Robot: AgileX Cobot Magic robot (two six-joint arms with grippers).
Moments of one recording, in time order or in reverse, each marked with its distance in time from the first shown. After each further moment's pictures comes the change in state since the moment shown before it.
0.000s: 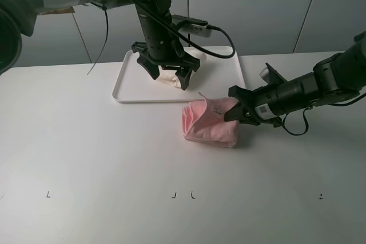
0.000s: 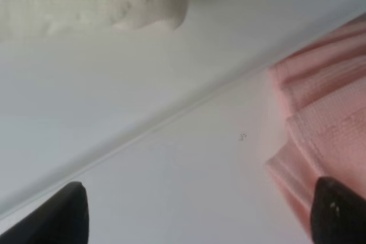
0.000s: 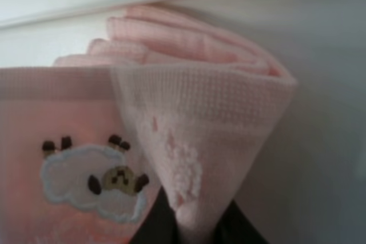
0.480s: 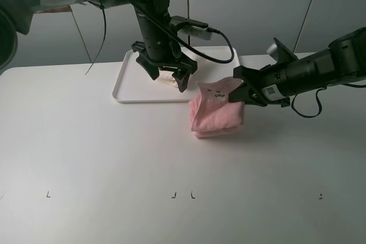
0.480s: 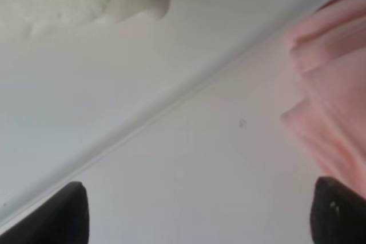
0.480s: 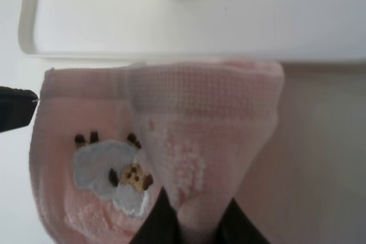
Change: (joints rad) left arm 0.008 -0.036 0.049 -0.007 -0.013 0.063; right arm 0.000 -0.205 -0.003 -0.160 -0.063 0.122
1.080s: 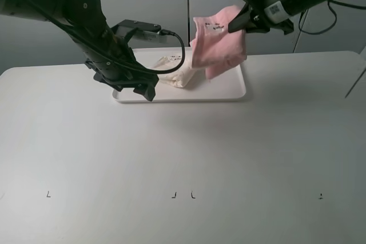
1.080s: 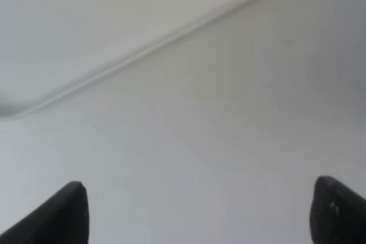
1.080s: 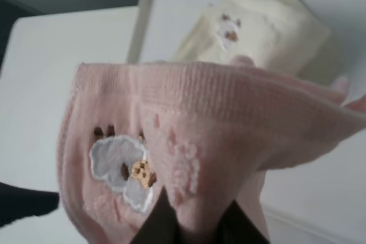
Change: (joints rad) left arm 0.081 -0.457 0.794 -0.020 -0.540 -0.055; right arm -0.011 0.030 -0.573 -0.501 0.205 0.595
